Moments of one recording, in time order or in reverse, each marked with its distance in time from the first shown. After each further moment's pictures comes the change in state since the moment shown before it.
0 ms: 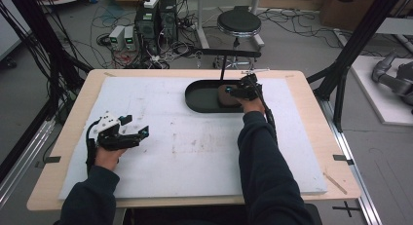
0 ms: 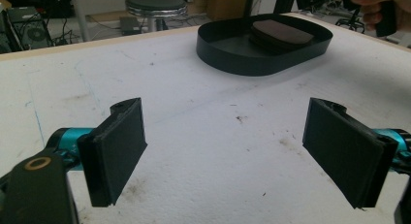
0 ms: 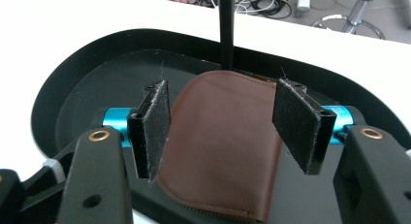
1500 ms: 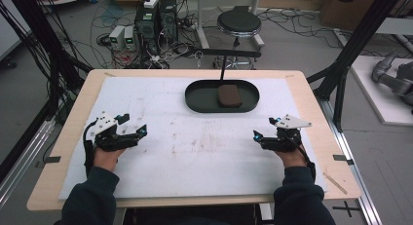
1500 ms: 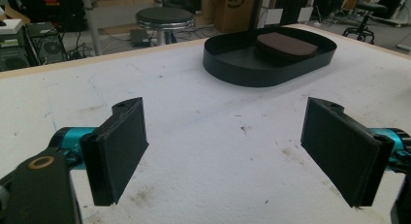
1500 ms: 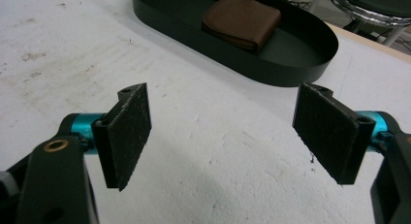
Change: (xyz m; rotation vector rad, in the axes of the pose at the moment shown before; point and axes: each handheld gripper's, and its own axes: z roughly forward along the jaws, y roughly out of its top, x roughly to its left) left arm -0.004 0.003 -0.009 -0.043 0.035 0.015; right arm 0.008 -0.131 -0.145 -0.118 0.011 -0.240
